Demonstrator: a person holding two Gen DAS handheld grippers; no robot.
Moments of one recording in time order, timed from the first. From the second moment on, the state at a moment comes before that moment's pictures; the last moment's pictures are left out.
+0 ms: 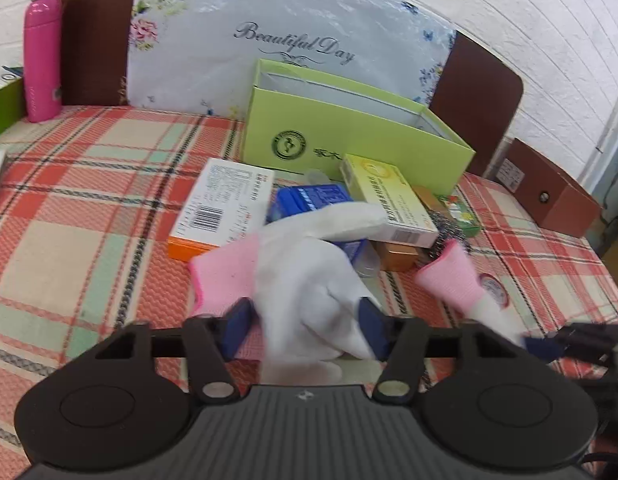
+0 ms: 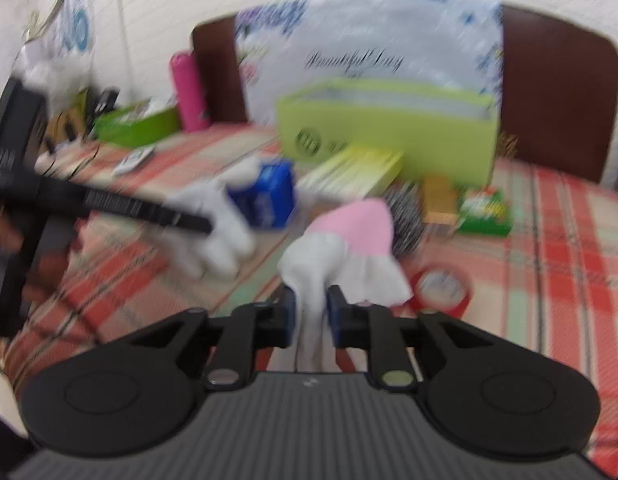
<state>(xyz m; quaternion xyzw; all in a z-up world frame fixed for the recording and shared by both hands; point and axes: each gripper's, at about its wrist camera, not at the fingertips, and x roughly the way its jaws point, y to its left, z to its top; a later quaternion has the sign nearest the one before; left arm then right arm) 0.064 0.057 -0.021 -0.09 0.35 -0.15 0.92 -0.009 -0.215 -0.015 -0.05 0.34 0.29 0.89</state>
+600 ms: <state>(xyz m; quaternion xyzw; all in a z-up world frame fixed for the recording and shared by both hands) 0.067 0.054 -0.026 -0.09 0.36 -0.15 0.92 0.008 -0.213 -0.033 -0.01 0.36 0.26 0.90</state>
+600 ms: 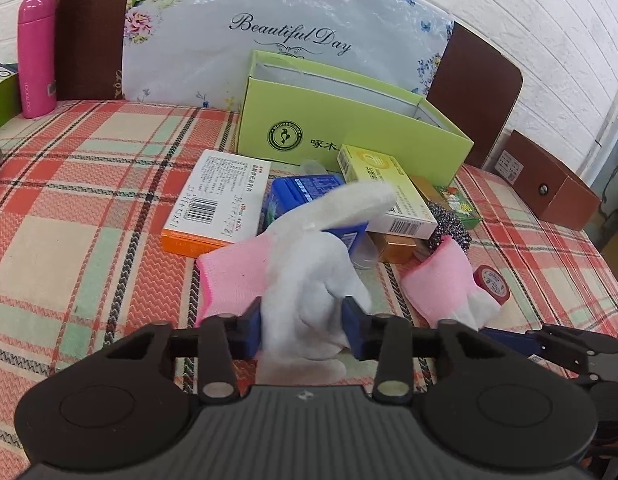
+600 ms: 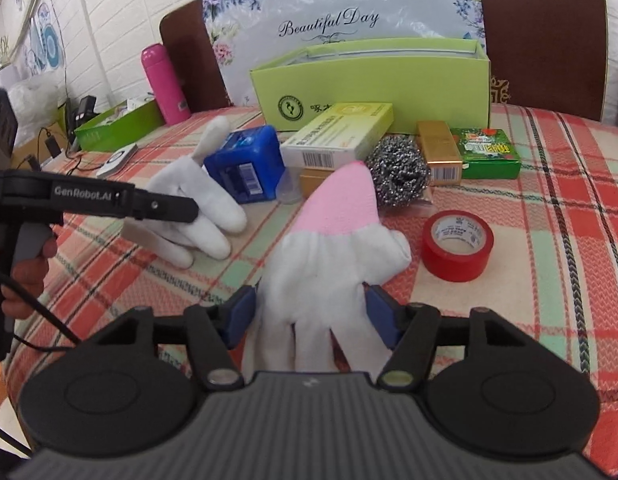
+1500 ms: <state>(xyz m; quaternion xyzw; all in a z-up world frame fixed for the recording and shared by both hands) 0.098 0.016 0.086 -0.05 0.22 -0.22 0.95 0.061 -0.234 0.085 0.01 0.20 0.26 0.95</state>
